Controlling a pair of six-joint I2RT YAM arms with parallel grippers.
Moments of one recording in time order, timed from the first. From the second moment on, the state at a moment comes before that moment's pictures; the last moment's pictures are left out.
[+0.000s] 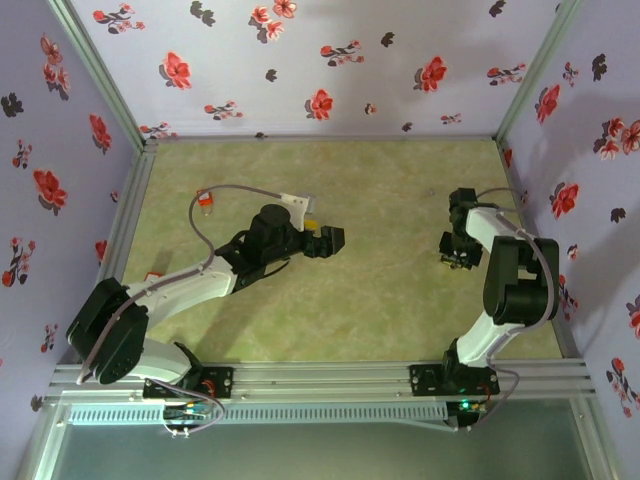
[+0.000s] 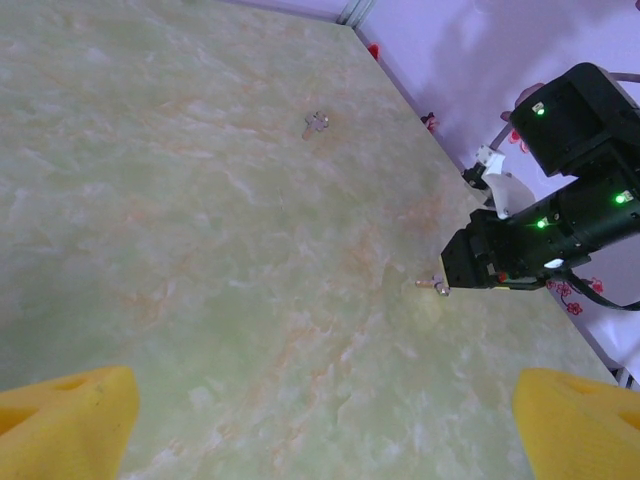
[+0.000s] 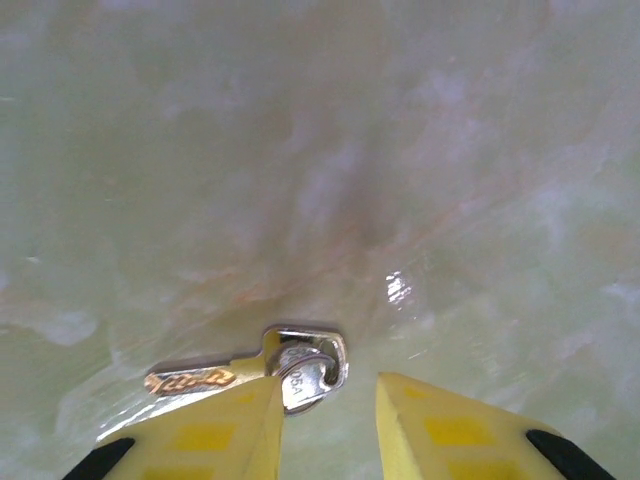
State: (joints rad) left arm -0.82 1.40 0.84 0.18 0.13 -0.54; right arm -0.05 1.68 1.01 -0.81 0.15 0.38
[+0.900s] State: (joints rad) left arm -0.82 1.40 0.84 0.19 0.13 -0.54; right arm -0.05 1.68 0.98 -0.81 0.09 0.39
